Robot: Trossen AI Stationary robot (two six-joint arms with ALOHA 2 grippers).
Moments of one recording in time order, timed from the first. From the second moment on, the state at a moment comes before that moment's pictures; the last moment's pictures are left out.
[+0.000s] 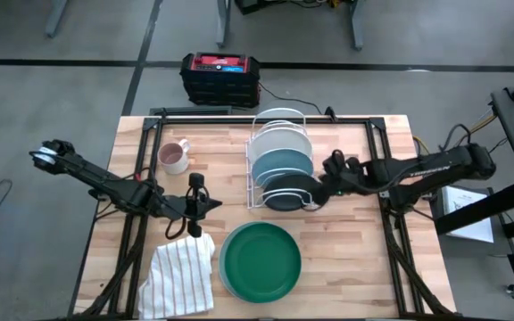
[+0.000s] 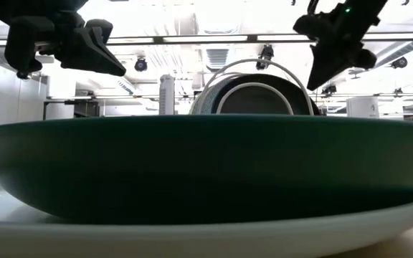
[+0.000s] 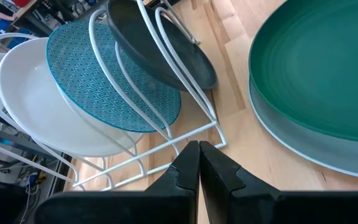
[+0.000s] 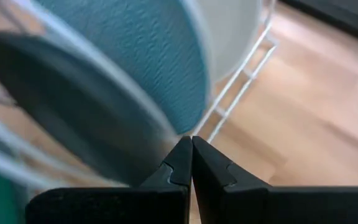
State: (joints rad) left arm -0.37 1.02 0.54 -0.10 -0.55 0.28; right arm 0.10 1.19 0.93 -0.84 0.50 0.90
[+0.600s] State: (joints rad) left arm -0.37 1.02 0.54 -0.09 -0.54 0.27; right arm 0.19 1.35 0.93 -0.79 0.61 1.06
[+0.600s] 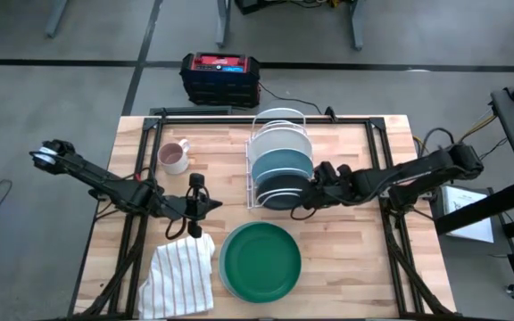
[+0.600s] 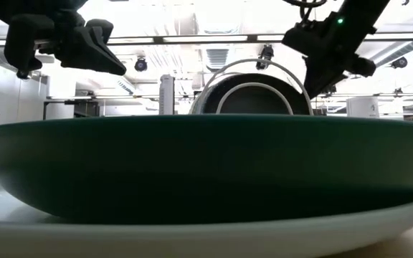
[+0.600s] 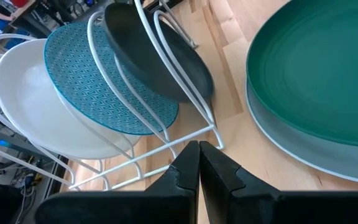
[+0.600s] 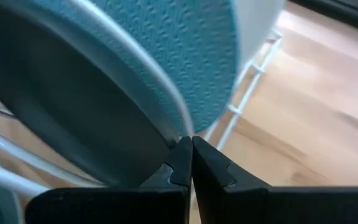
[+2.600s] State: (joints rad) left arm -0.46 1.41 0.62 -0.04 0.11 0.04; right arm 0.68 1.69 1.12 -0.67 0.34 1.62
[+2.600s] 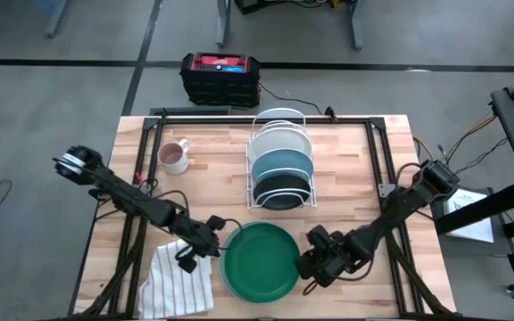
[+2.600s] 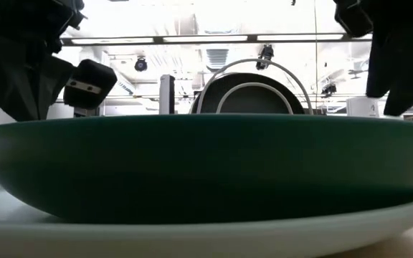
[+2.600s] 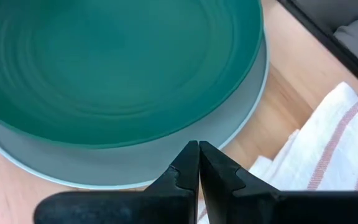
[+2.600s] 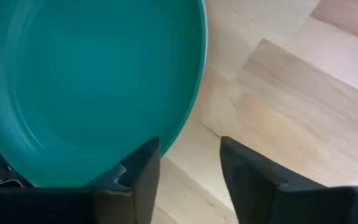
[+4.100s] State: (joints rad) left arm -0.45 1.49 0.61 0.01 0.10 0.04; right arm 0.57 1.86 1.11 -0.47 0.37 1.47
